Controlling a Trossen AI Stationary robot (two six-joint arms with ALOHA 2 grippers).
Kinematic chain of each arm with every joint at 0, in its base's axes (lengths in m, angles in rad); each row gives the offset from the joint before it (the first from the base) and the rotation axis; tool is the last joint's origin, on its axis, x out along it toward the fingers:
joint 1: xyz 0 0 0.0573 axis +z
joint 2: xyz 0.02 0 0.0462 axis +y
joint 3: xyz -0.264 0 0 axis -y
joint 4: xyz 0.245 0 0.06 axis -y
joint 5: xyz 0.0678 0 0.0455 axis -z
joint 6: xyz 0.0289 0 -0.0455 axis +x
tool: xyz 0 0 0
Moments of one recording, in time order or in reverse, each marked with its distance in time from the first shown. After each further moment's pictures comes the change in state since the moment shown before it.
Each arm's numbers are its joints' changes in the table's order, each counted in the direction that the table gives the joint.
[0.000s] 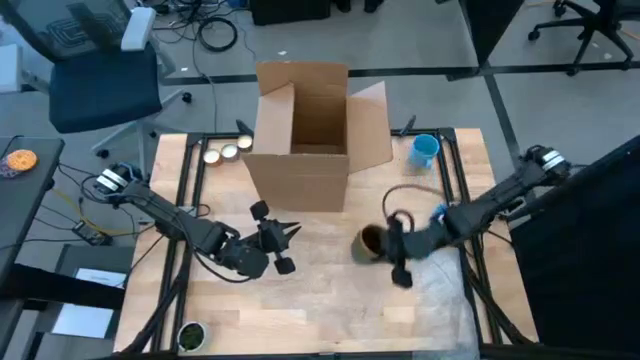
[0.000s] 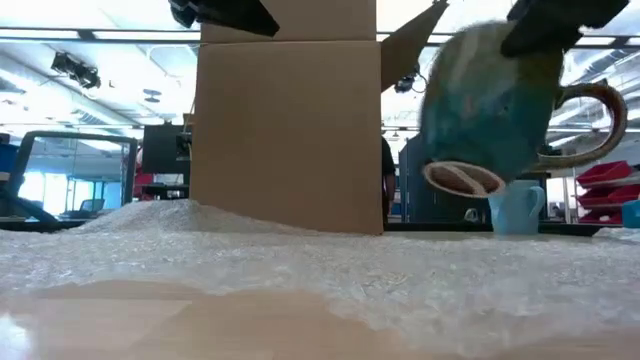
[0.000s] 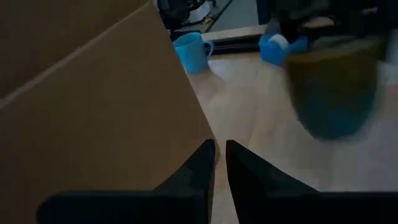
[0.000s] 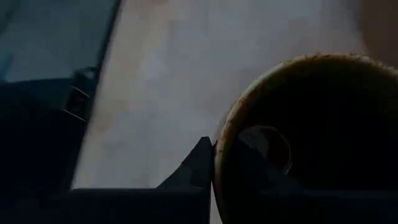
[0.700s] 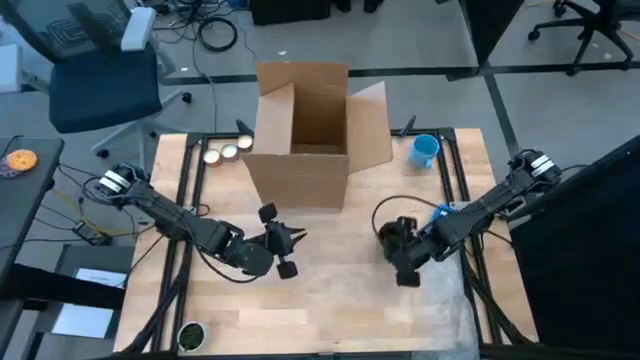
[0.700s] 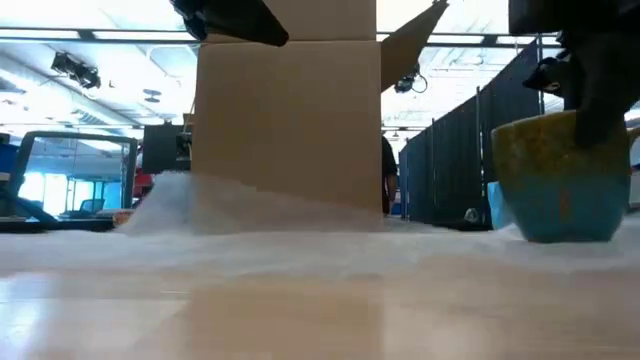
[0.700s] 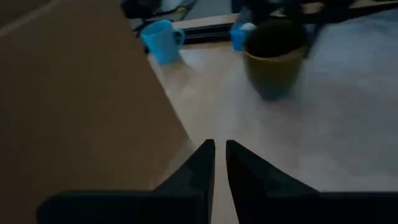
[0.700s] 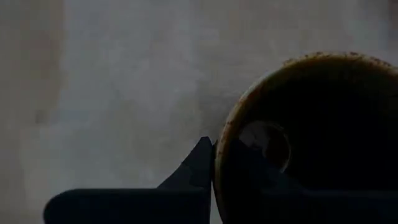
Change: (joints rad) left arm 0.011 0.029 -0.017 0.013 0.175 -0.033; right arm -0.030 0.027 0.143 -0.695 -0.017 0.108
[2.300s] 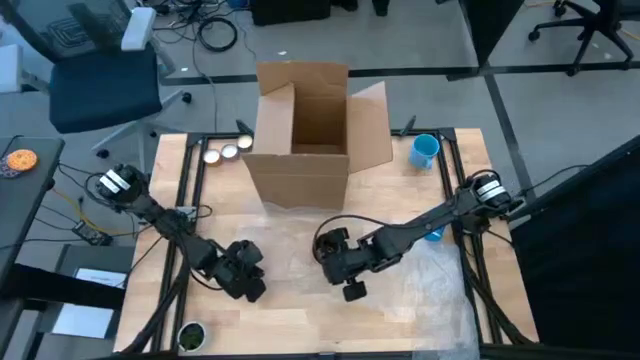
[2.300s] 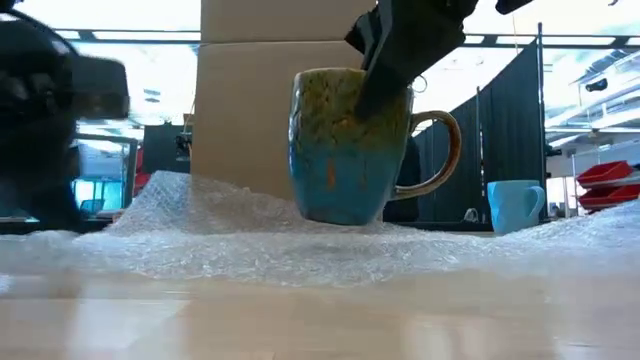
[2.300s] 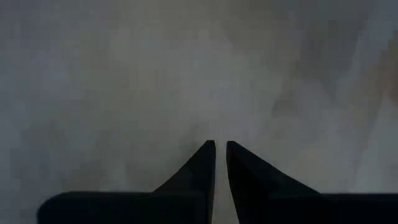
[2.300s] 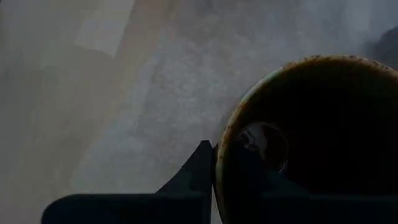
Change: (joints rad) left arm -0.195 0.006 -0.363 -0.074 0.289 -0.923; right arm -0.119 0.537 0.520 0.230 -0.005 -0.564
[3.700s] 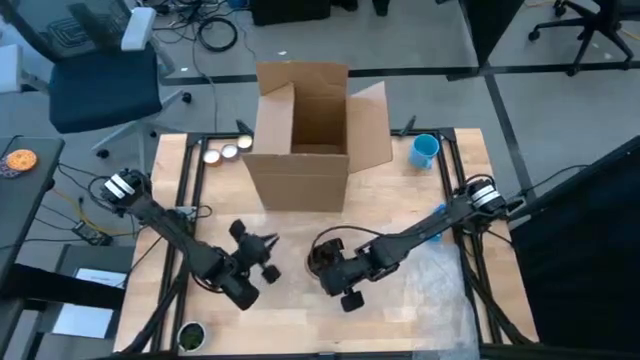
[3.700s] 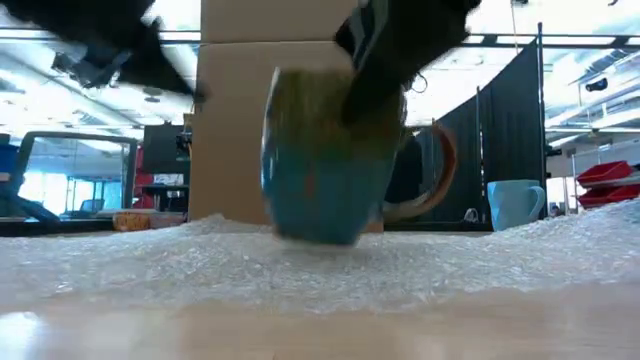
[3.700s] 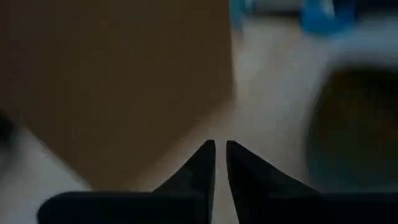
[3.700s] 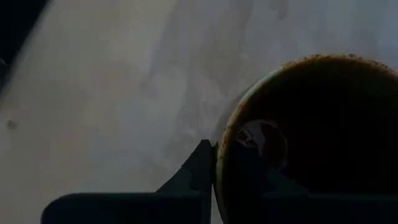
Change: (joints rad) left arm 0.006 0.070 0.343 -0.278 -0.870 0.445; right arm 0.025 0.063 0.000 0.083 -0.042 -0.020
